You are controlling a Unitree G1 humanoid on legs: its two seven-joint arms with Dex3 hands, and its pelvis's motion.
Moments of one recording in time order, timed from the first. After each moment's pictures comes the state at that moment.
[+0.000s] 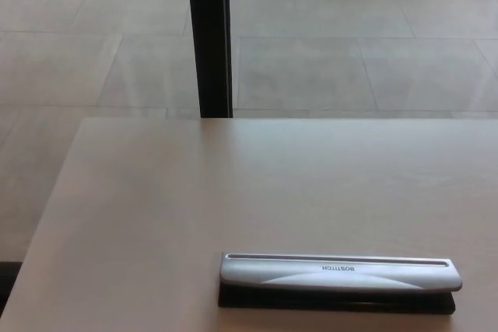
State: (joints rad) left_arm 0.43 0.41 0.40 0.79 -0.07 -0.03 -0.01; right_arm 0.15 -0.43 -0.61 1.00 0.13 -0.09 -0.03
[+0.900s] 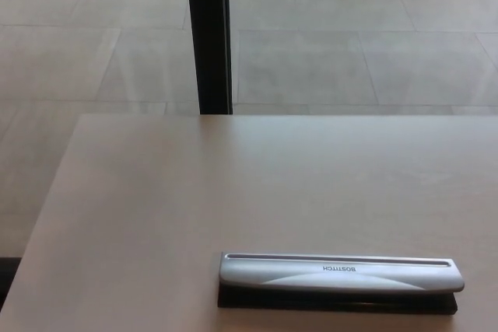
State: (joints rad) left_arm -0.02 0.37 0.59 0.11 -0.25 0.08 0.07; right_arm -0.17 -0.59 -0.86 0.62 0.31 -0.05 -0.06
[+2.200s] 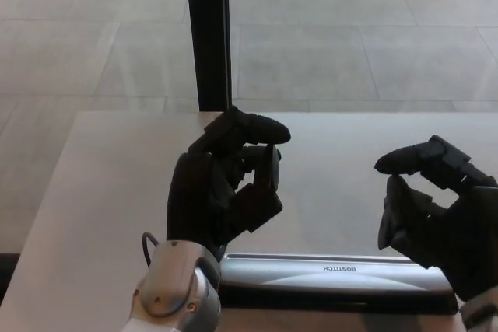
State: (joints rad) left_arm -0.20 -0.07 -0.22 -0.22 -0.26 0.25 0.17; right_arm -0.02 -0.14 0.03 -0.32 0.29 0.11 0.01
